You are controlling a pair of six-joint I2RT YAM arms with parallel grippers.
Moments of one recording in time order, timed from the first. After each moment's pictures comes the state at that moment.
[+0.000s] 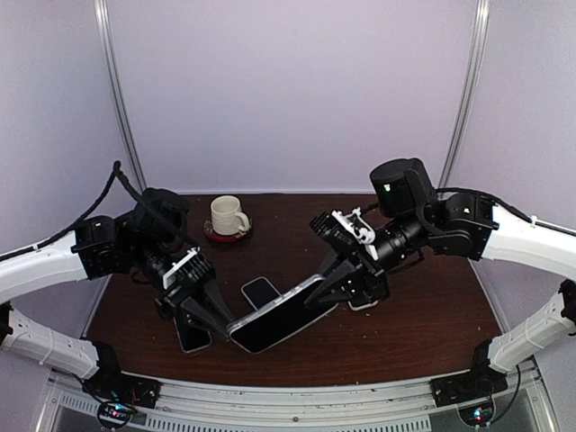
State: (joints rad) left arm -0.96 1.13 1.01 -0.56 1.12 0.66; right arm 1.06 1.32 1.27 -0.46 -0.88 -0.32
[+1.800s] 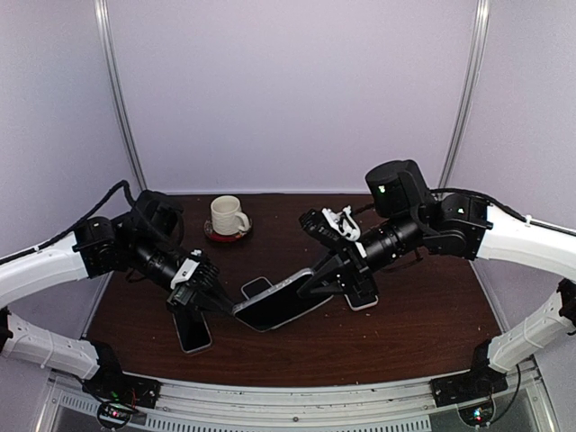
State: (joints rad) left arm -0.85 1.11 0.96 -0.60 0.87 0.88; right arm 1.05 1.34 1.27 -0.45 -0.75 -0.26
